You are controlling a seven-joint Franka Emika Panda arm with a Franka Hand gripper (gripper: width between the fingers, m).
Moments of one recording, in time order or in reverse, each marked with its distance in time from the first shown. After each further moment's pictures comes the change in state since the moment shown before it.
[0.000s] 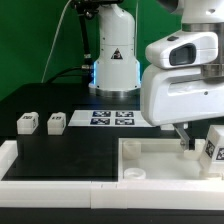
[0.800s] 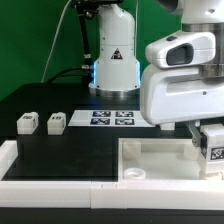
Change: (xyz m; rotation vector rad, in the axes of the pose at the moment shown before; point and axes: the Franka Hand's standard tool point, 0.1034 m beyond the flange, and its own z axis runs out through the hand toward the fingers) arm 0.000 0.001 0.000 0.001 -0.001 0.120
